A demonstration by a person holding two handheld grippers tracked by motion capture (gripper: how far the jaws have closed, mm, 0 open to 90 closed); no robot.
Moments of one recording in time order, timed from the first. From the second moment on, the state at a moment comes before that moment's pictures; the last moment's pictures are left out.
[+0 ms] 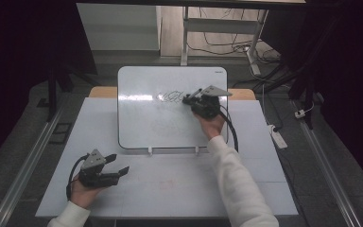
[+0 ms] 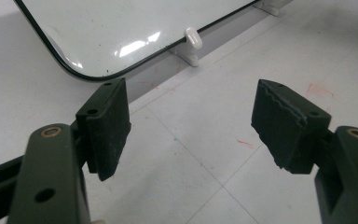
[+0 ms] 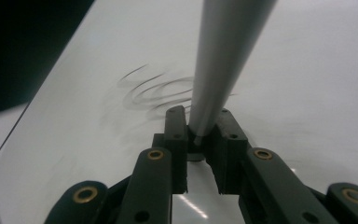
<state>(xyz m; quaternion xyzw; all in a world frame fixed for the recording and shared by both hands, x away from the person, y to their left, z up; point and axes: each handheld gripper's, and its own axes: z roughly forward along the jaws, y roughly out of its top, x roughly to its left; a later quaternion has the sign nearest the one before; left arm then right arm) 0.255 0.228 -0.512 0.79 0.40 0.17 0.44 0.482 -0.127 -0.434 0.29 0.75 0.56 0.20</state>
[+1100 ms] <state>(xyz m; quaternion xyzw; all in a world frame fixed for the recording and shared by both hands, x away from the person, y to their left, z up) 0.256 0.228 -0.514 0.79 0.40 0.17 0.44 0.496 -0.122 -0.424 0.32 0.71 0.58 0.22</state>
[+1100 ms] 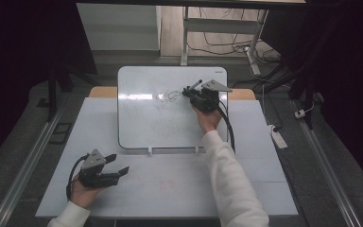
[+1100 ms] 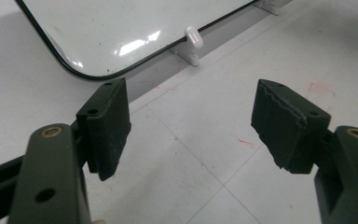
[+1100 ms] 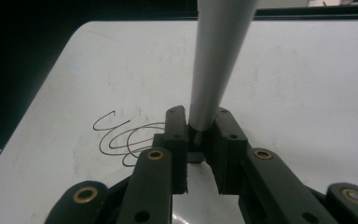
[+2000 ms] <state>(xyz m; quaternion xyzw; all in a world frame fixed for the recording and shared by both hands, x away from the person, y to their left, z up) 0.256 0.226 -0.514 0.79 0.40 0.17 0.43 0.492 -0.107 -0.427 0.29 0.73 0.57 0.23</state>
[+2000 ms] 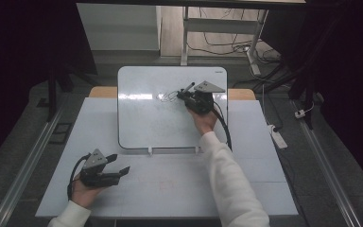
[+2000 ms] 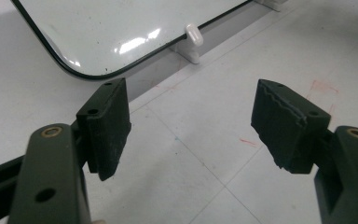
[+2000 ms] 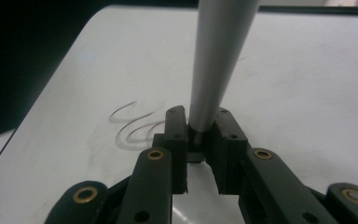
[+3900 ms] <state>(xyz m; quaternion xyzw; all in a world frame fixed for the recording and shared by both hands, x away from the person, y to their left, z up) 0.257 0.227 -0.514 0.79 0.40 0.17 0.44 0.487 -0.091 -0.428 0.28 0.75 0.56 0.22</state>
